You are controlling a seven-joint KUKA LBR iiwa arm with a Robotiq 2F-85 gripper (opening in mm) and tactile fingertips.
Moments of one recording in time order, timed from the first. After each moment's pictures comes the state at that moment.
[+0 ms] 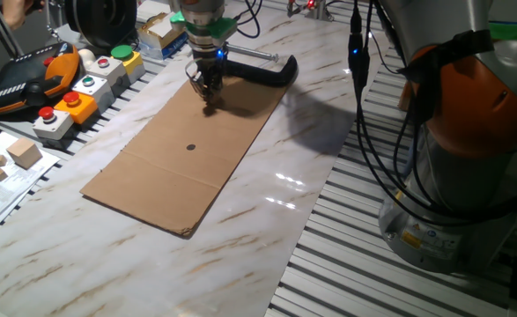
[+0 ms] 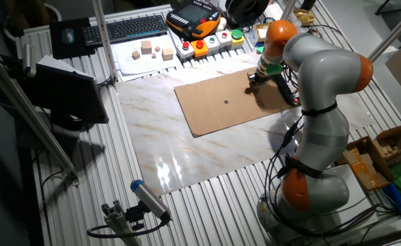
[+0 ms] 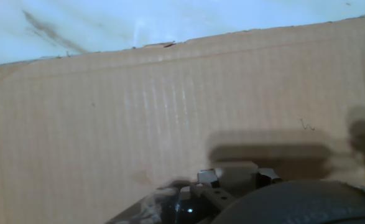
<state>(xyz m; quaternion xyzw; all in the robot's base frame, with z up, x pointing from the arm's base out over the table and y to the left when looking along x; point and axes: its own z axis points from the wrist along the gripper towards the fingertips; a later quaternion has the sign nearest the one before) 0.624 -0.152 0.037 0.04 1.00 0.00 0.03</state>
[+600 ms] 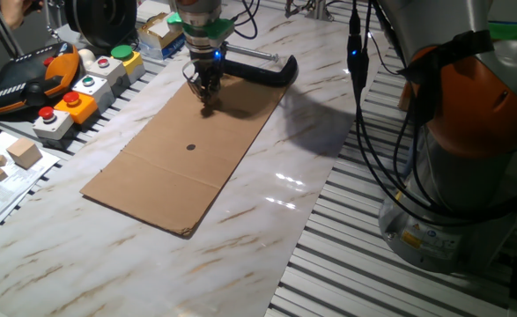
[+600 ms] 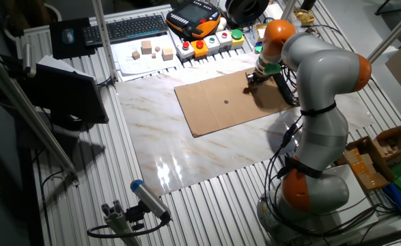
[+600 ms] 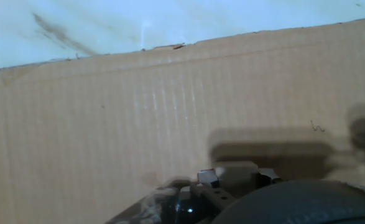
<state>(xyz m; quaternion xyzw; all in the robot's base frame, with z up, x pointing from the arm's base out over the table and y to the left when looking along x) 0.626 -0.145 0.038 0.04 1.00 0.00 0.03</state>
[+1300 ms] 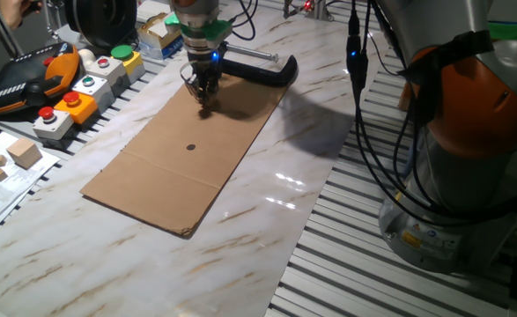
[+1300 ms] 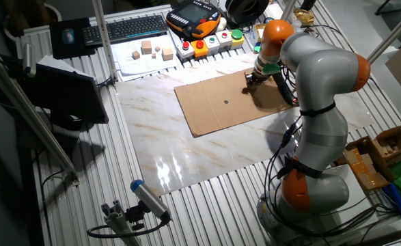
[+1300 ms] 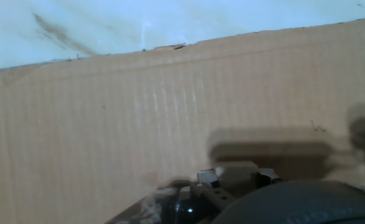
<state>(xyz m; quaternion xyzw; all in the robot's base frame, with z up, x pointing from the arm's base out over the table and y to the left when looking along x) 0.628 -0.138 0.037 0.04 1.00 0.00 0.03</state>
